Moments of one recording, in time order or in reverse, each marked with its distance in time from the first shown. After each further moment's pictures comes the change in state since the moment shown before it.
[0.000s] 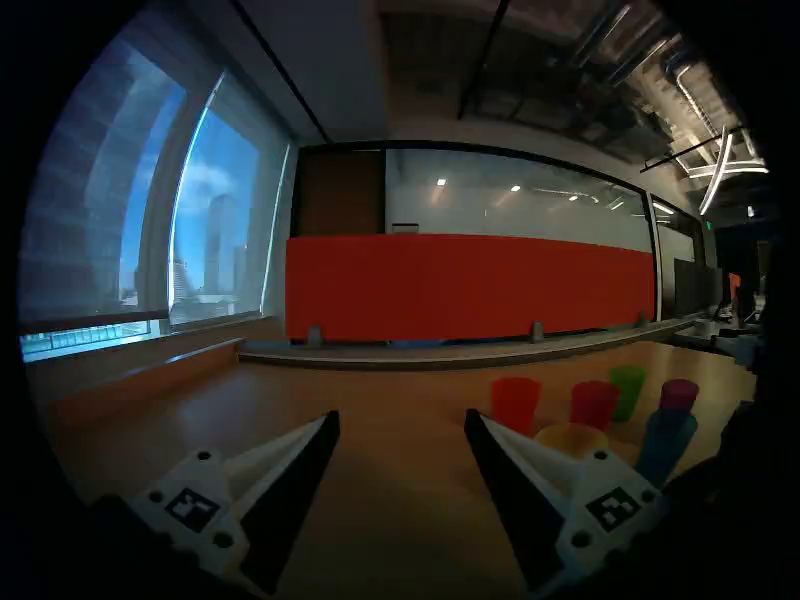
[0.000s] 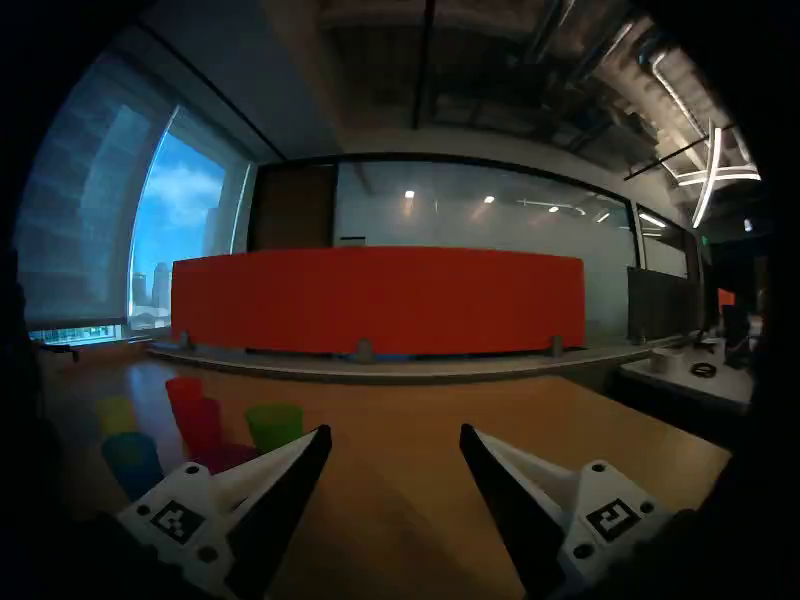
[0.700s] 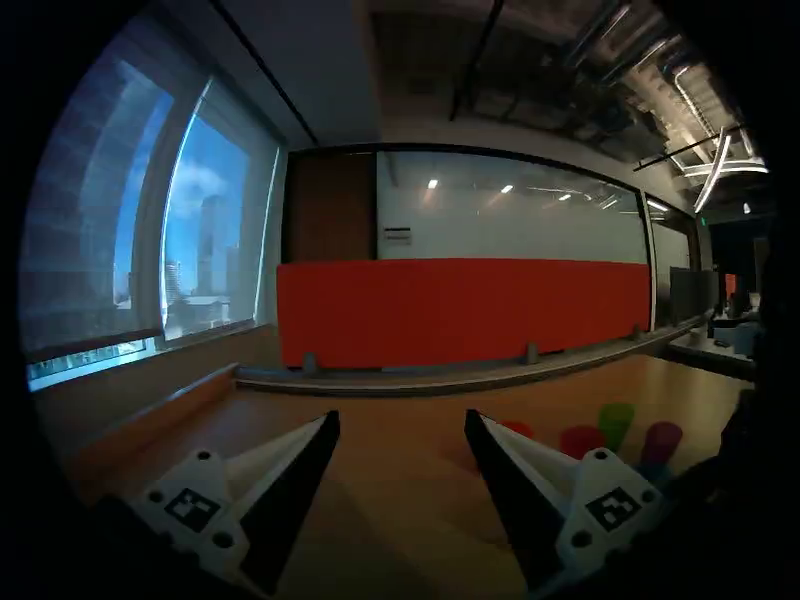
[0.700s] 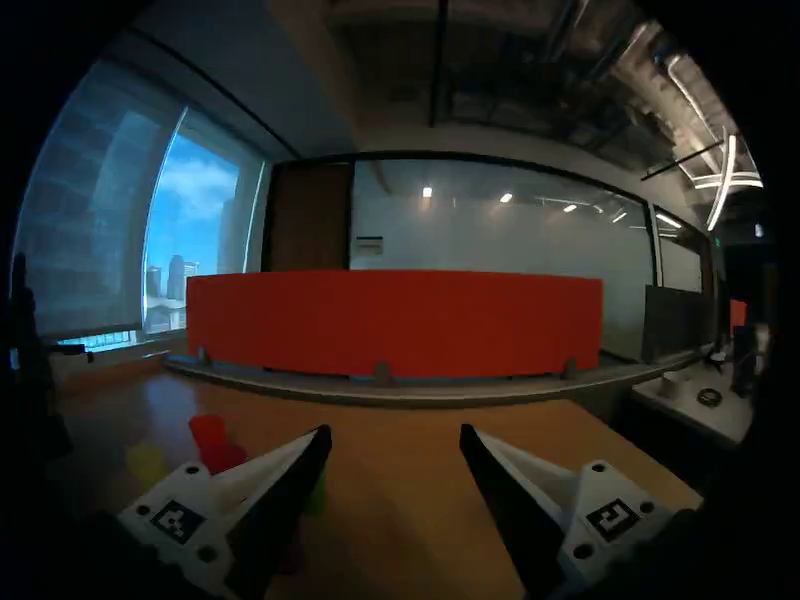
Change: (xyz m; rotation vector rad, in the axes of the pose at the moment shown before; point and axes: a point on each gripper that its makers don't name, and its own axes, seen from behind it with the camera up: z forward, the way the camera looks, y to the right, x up) left arm 0.089 0.006 0.010 -0.031 -0.009 0.013; right arm 0.087 -0.010 0.003 0.062 -0.032 0.011
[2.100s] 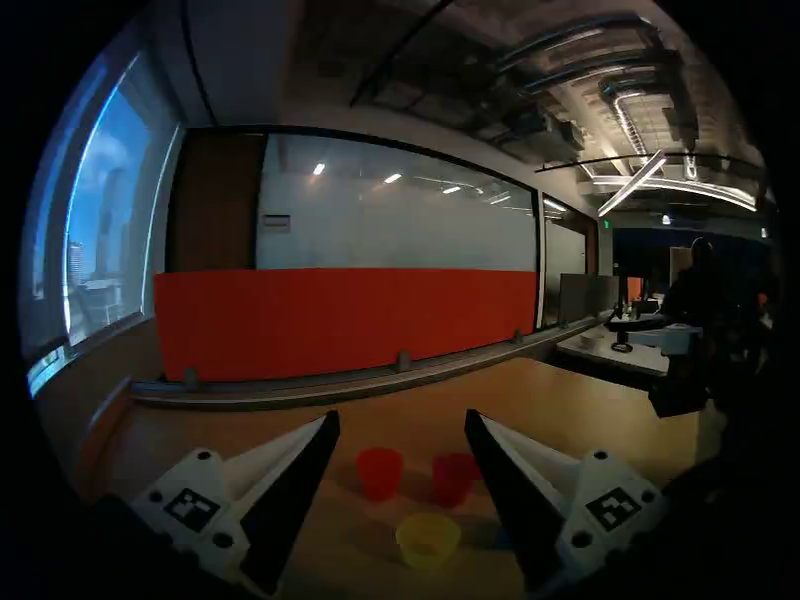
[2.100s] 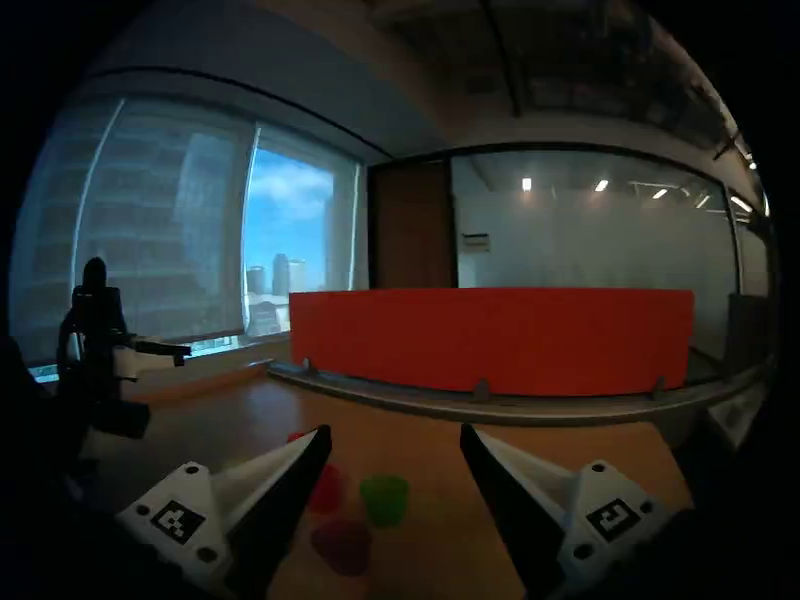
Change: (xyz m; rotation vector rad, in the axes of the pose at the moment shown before) left arm 0.069 0.100 -0.009 -0.454 -0.072 -0.018; right arm 0.066 -0.039 -0.020 0.421 -0.032 0.010
